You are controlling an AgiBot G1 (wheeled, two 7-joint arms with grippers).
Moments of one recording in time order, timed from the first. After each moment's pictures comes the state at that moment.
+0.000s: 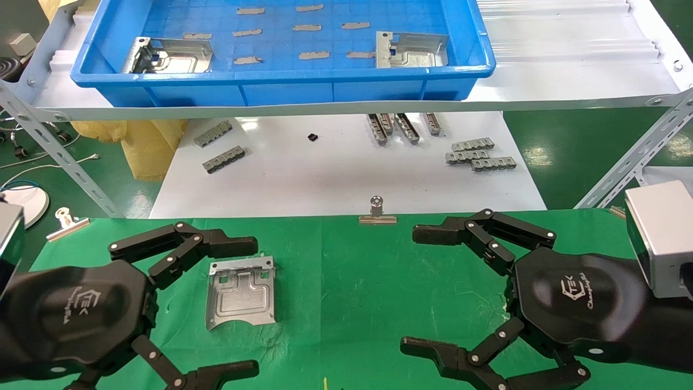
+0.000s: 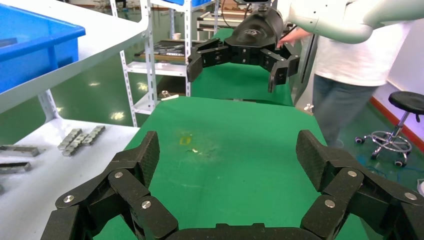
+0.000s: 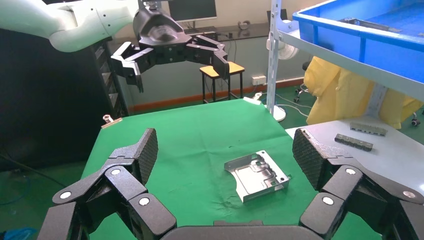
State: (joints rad) left arm -1.06 0.60 0.27 -1.31 0.72 1.49 -0.20; right arm 1.09 -0.57 -0.38 1.25 -0.66 -1.45 0.13
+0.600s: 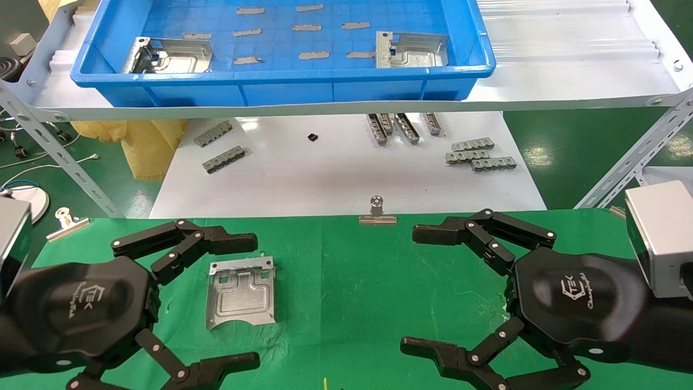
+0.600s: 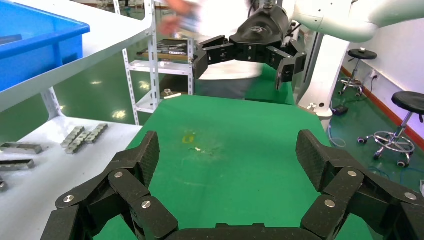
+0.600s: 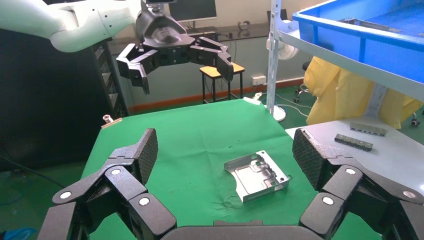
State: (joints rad) left arm -1.07 0.61 0.28 -1.29 0.73 1.49 -0.19; right arm 1.09 -0.57 -0.38 1.25 -0.66 -1.45 0.13
